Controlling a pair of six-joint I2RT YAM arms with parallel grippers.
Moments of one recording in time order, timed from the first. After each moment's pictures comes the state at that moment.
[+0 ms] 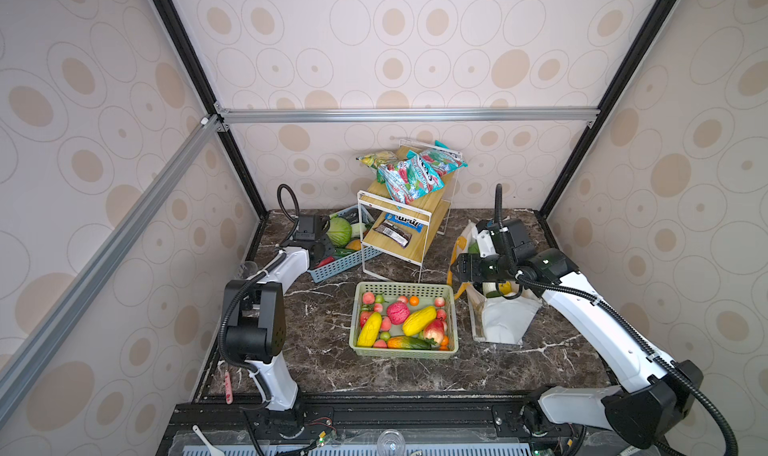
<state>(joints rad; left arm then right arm) -0.08 1.74 1.23 -0.33 -0.11 -0.60 0.45 1.29 1.31 -0.87 -0.11 0.40</state>
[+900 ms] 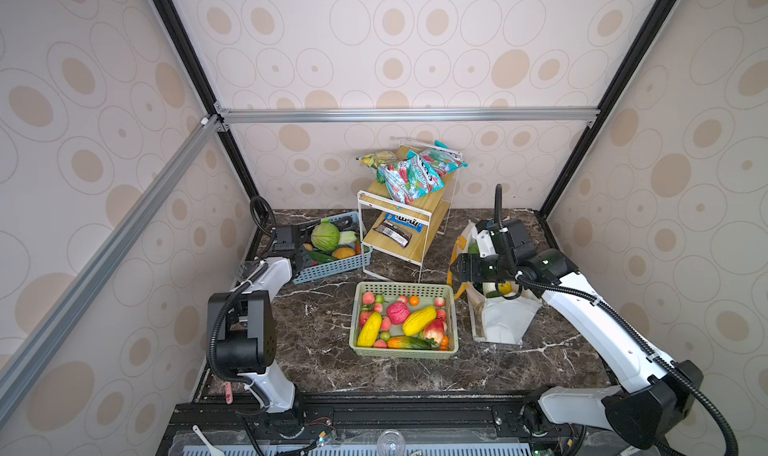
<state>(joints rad) 0.05 1.69 1.13 -0.34 -0.15 -0.56 0.45 1.29 1.31 -0.86 -0.12 0.40</state>
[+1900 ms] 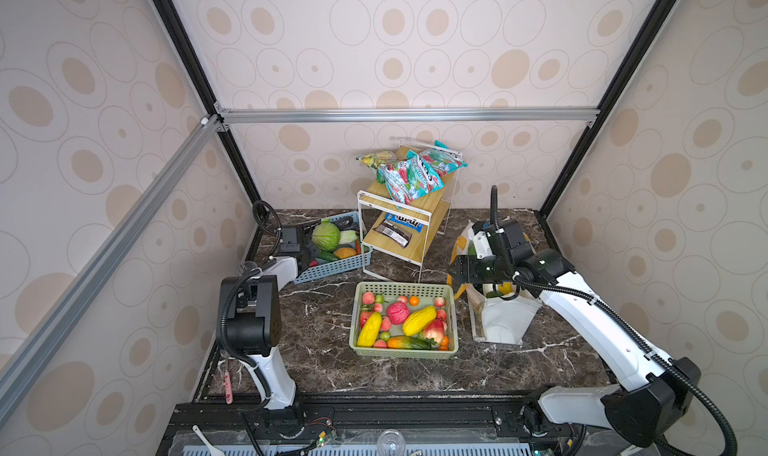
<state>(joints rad) 0.04 1.82 1.13 -0.04 -0.02 -0.78 0.47 1.30 1.31 -0.87 -0.12 0.40</state>
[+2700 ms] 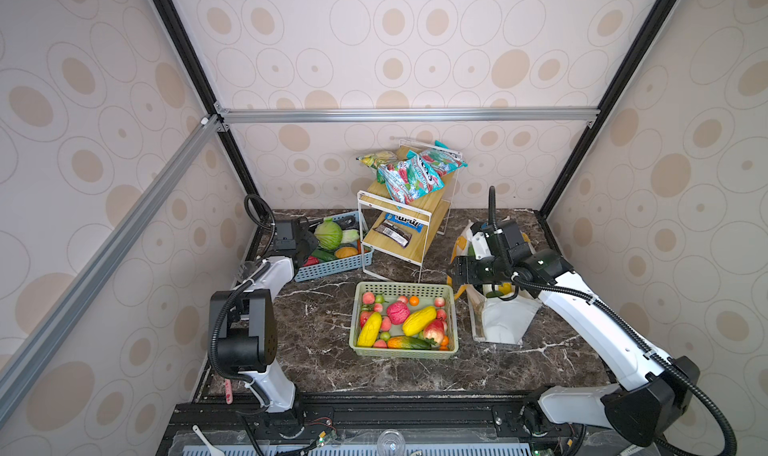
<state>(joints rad) 0.04 1.70 1.15 -0.11 0.02 -0.83 0.48 1.30 1.31 -0.87 -0.12 0.40</state>
